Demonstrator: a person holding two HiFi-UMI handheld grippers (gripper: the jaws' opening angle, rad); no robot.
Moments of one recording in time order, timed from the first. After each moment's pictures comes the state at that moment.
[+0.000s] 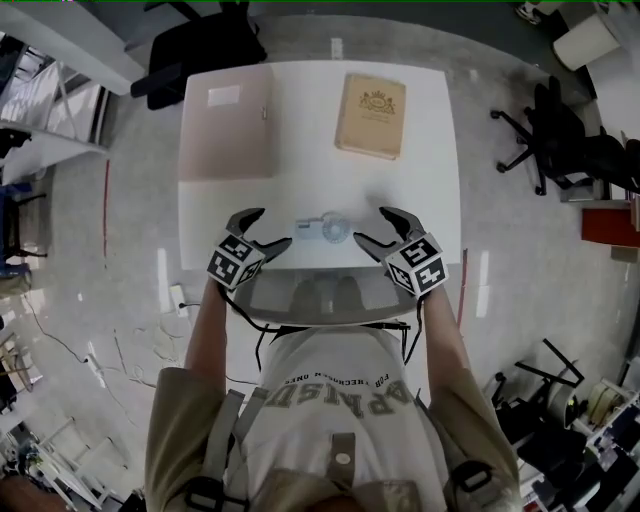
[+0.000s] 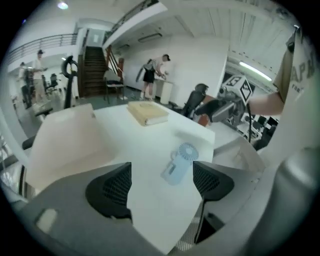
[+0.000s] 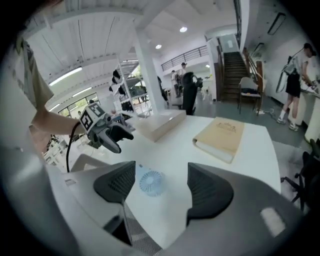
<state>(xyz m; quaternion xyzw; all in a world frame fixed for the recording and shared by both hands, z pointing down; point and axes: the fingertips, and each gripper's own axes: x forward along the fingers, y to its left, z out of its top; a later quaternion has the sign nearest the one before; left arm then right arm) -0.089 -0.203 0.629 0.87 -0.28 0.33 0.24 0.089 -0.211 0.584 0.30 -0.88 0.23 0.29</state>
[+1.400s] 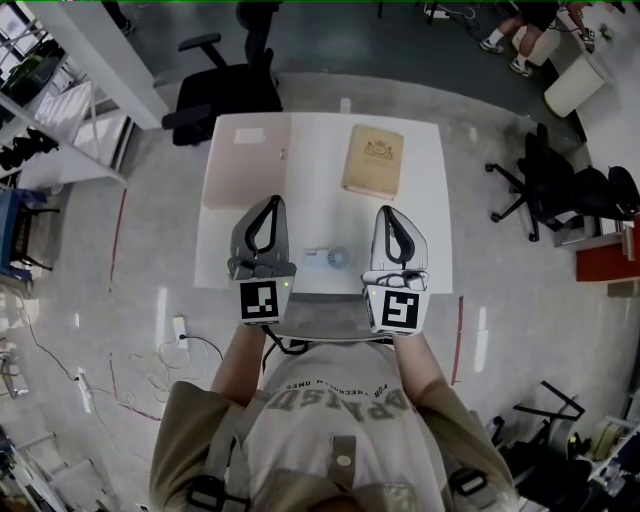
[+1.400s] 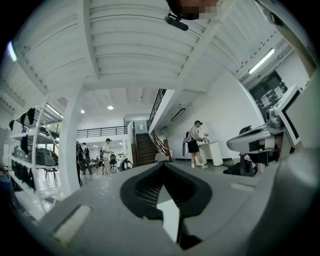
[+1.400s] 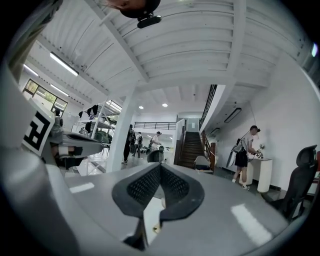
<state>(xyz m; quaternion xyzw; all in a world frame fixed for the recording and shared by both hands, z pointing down) -0.096 -0.237 0.329 0.79 -0.61 0.01 -0.09 0.079 -0.230 0.337 0.57 -0.82 -0.09 0.03</state>
